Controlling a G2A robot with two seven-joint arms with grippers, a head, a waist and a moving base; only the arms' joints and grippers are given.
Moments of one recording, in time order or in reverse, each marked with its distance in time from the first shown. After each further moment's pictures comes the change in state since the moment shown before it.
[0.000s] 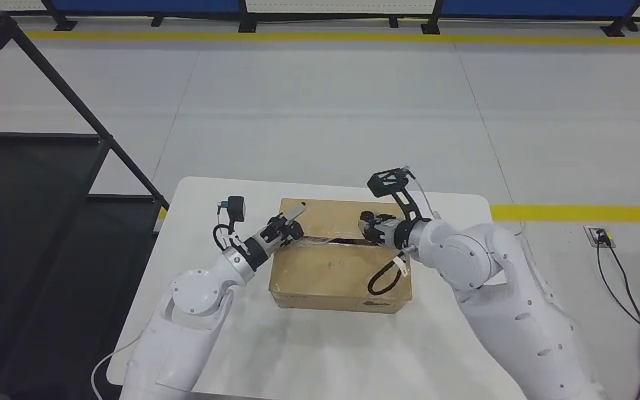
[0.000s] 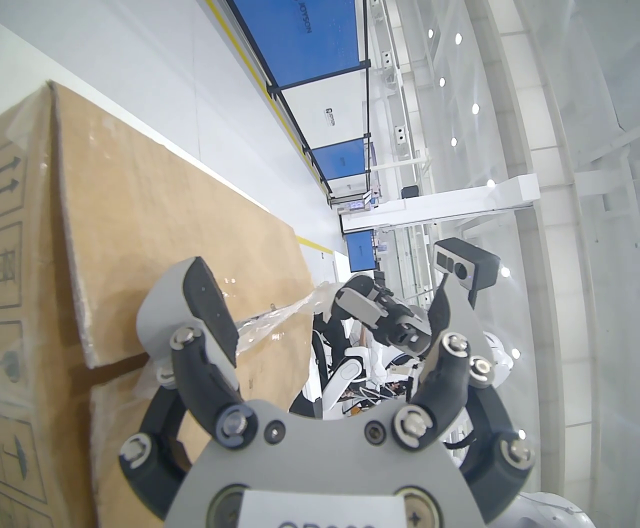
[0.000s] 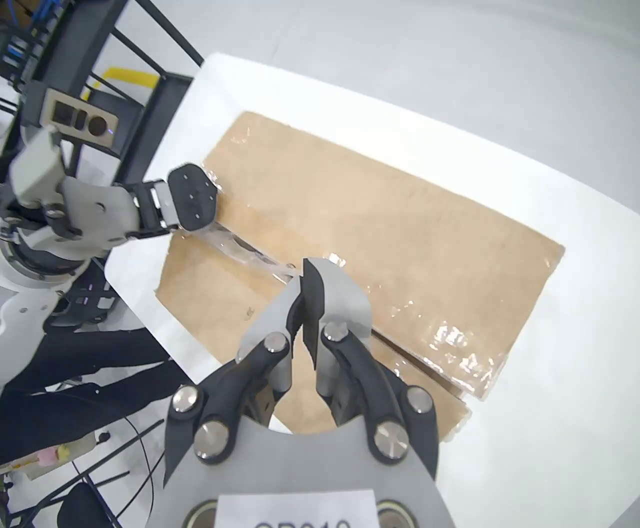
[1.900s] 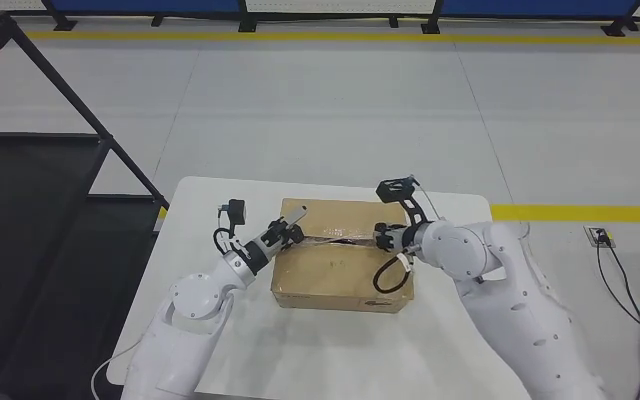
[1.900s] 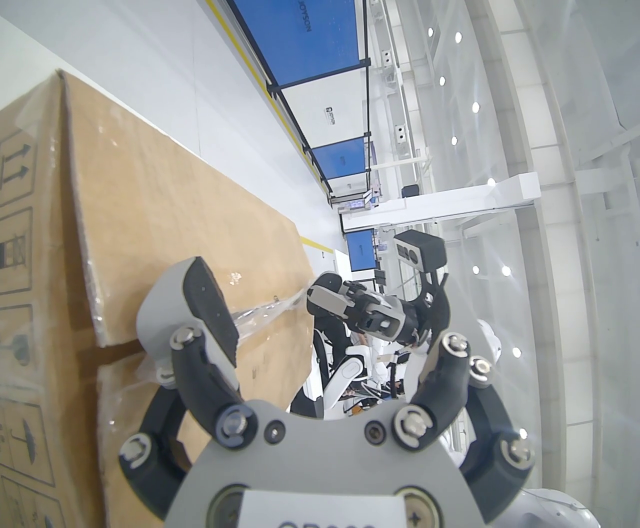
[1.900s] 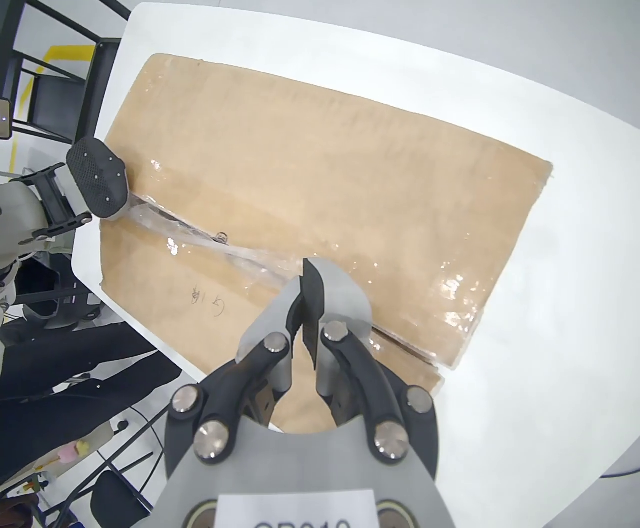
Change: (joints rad) left arm 0.023 0.000 -0.004 -0.019 0.013 -0.006 -0.003; right arm 0.036 0.006 -0.010 0.094 -0.039 0.095 0.144
